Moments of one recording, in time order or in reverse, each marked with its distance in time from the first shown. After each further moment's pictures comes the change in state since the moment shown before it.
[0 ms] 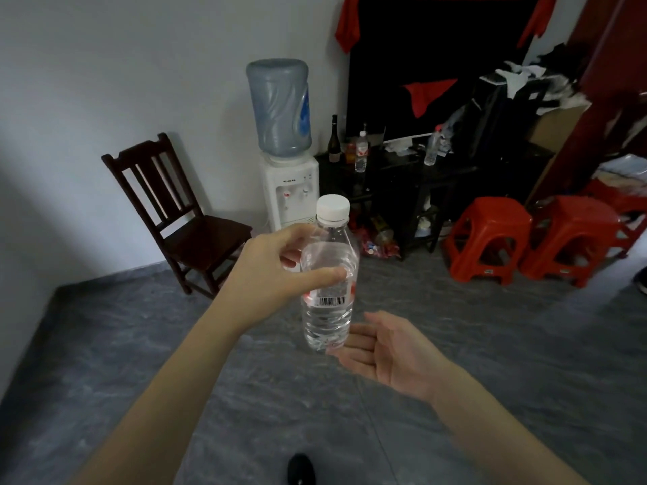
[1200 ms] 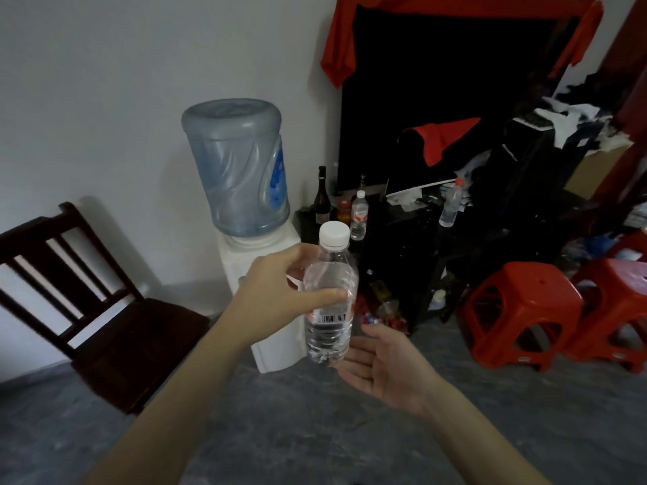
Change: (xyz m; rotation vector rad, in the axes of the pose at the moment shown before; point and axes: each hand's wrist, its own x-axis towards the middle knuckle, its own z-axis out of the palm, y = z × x) left_hand 0.522 -0.178 0.016 -0.017 -0.041 0.006; right_hand 0.369 -0.372 -0.122 0.034 0.208 -0.030
